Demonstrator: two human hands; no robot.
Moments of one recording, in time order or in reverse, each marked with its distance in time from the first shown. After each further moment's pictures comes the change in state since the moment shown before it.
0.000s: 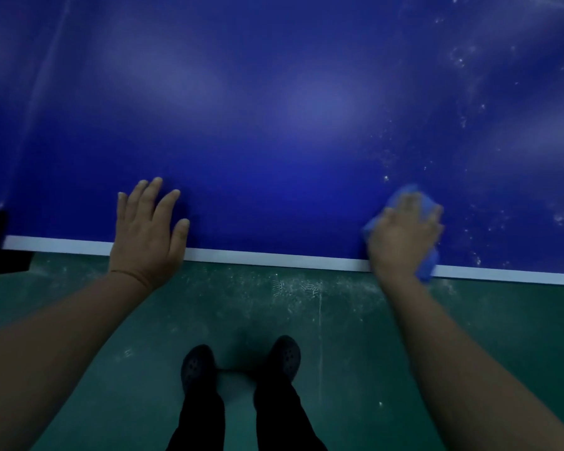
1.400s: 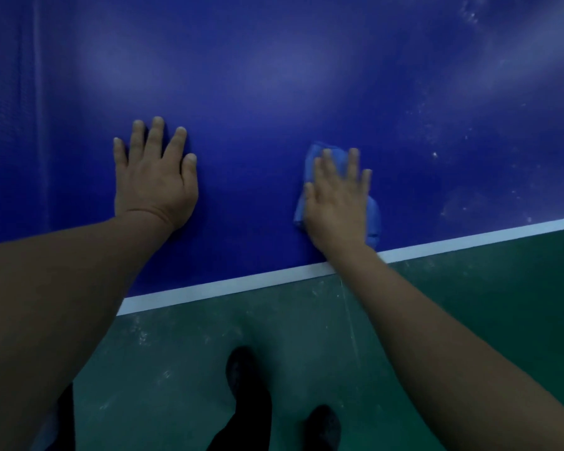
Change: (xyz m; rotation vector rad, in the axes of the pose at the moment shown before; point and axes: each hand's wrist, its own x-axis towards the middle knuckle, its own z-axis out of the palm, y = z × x) left_hand 0.146 -0.089 -0.023 0.107 -0.129 0.088; right_hand -0.063 -0.194 0.038 -0.121 -0.189 -0.301
